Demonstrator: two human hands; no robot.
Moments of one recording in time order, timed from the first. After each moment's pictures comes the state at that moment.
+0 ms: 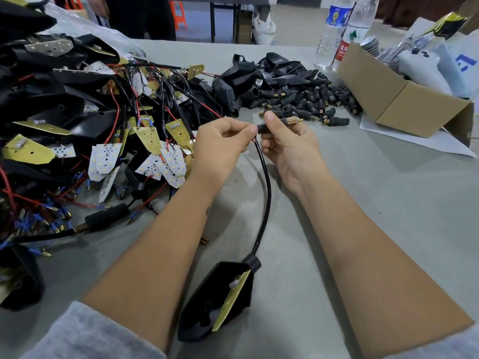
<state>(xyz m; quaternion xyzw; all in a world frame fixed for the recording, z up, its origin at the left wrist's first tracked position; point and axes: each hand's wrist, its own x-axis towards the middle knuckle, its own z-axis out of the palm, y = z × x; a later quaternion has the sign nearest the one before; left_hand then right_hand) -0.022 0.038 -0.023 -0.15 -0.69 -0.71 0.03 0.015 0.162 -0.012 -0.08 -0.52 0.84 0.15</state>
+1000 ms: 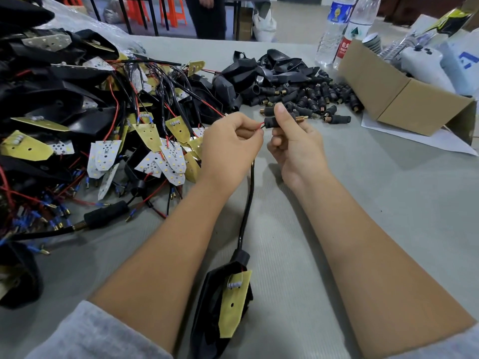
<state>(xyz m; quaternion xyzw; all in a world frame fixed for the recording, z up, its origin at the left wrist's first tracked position) -0.009 0.049 -0.019 -0.17 -0.77 -0.61 0.12 0.012 0.162 -0.013 -0.14 -0.49 0.84 0.19</state>
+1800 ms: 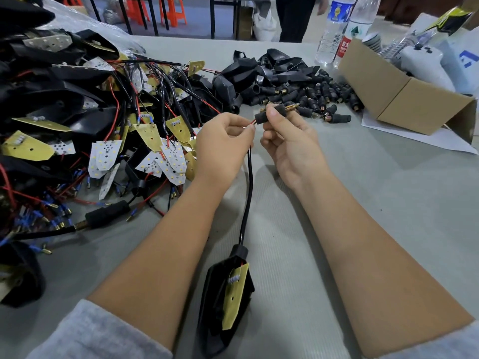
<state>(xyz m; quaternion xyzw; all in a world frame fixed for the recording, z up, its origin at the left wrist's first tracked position) -0.015 0.042 -0.016 -0.12 -0.76 -0.64 0.08 0.010 0.160 -0.014 -0.06 -0.50 0.85 0.16</state>
